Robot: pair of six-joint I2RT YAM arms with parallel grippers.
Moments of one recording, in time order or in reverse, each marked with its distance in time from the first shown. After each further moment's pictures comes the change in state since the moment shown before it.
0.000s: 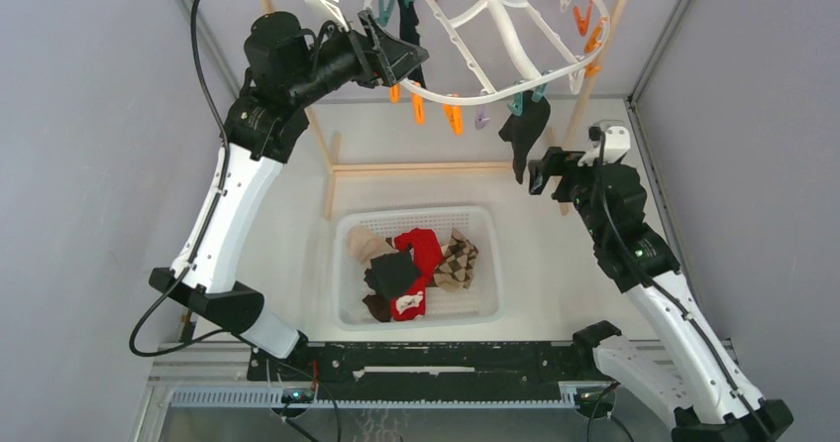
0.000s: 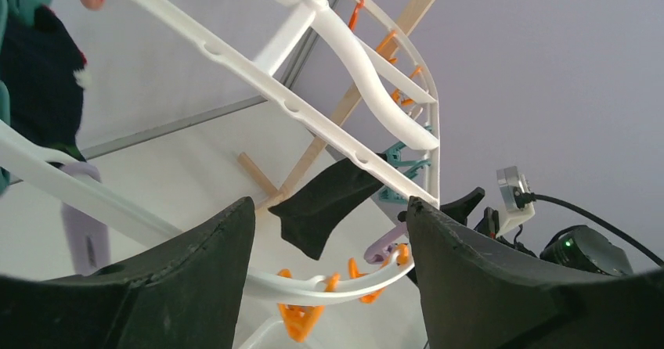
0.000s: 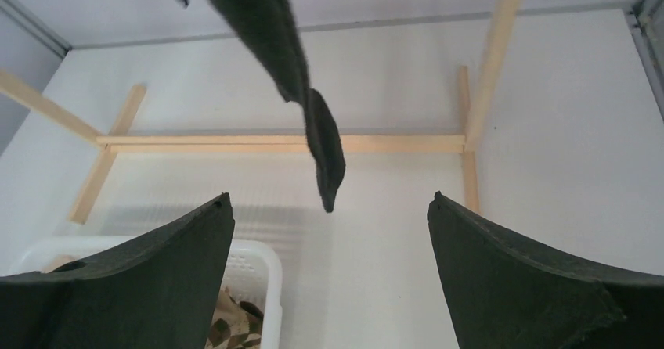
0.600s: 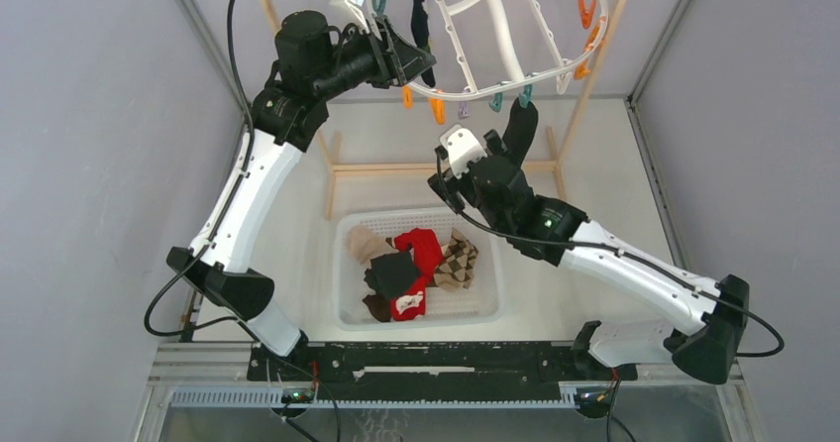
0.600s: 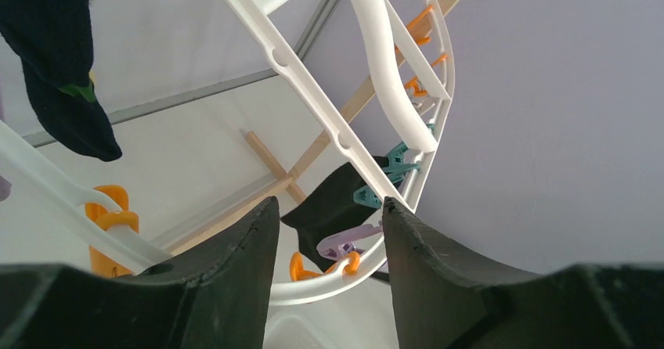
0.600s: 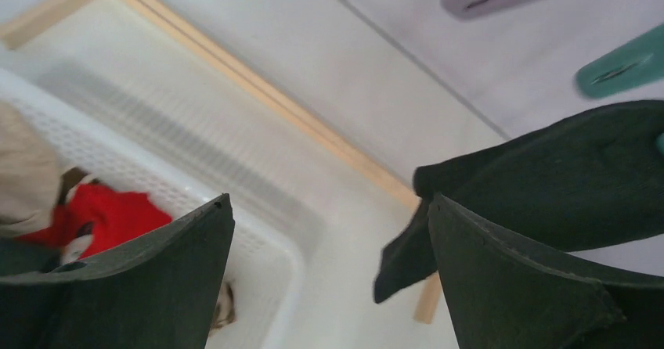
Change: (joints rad) left arm -0.001 0.082 0.000 0.004 0.004 0.000; right arm 0.499 0.435 0.285 0.008 0.334 -0.498
